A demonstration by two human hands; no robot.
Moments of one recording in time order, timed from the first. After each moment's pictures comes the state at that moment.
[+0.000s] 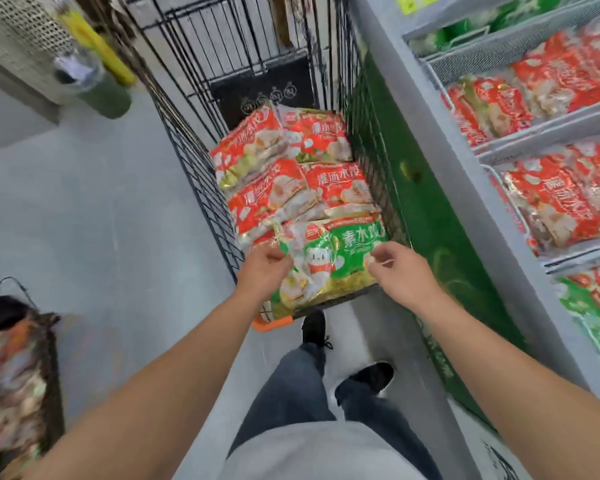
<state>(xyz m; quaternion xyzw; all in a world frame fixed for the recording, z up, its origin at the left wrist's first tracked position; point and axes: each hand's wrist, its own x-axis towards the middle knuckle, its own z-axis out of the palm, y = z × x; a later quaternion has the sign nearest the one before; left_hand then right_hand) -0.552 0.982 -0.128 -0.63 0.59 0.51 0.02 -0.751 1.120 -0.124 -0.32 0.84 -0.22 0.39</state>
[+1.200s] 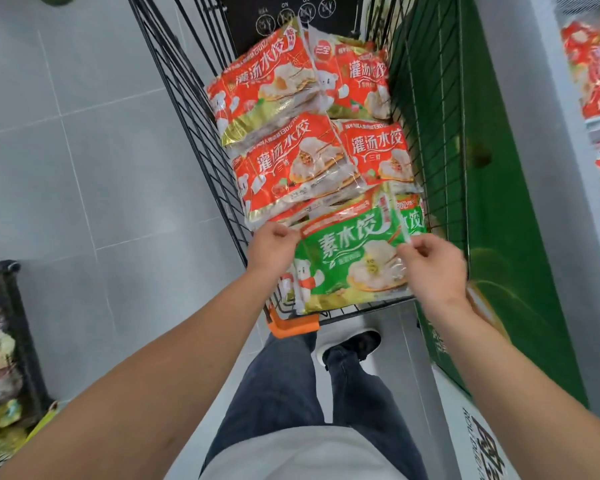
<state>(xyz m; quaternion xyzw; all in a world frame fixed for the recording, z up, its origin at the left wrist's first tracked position) -0.542 0.917 -0.216 -0.68 0.48 0.56 0.00 -0.729 1.059 -0.174 -0.17 0.90 -0.22 0.32</state>
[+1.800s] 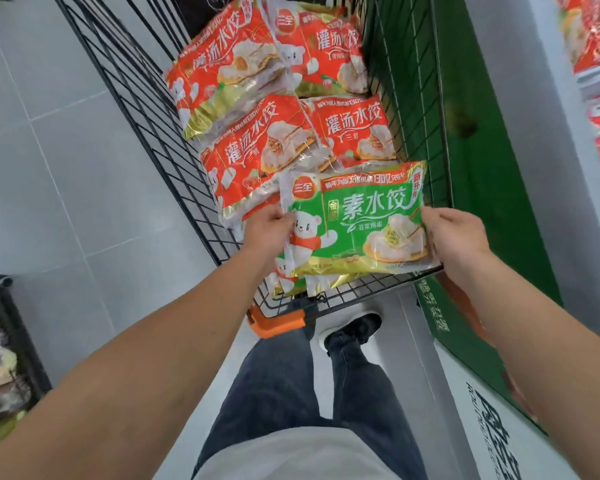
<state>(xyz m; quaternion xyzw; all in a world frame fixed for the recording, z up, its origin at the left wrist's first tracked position) -0.574 0.913 -0.249 -0.65 0.44 0.62 0.01 -0.791 1.069 -0.195 0.03 0.87 -0.30 0.40</state>
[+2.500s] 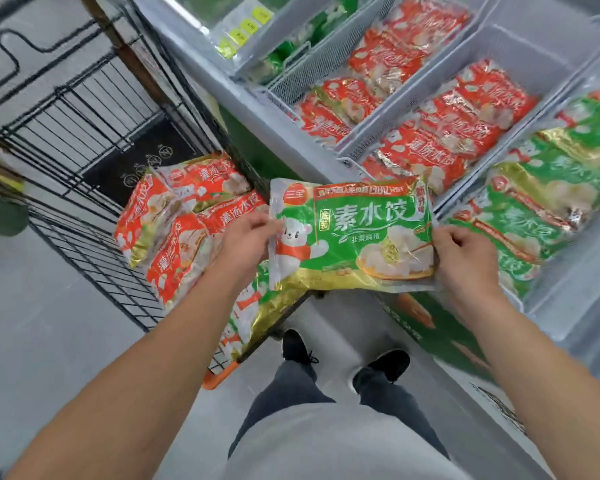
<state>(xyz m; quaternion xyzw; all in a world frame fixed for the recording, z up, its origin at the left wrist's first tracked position) -0.728 1.020 -0.071 -0.45 0.62 0.64 -0.01 -0.853 1.288 -0.073 0.07 0.84 -0.51 0.17</state>
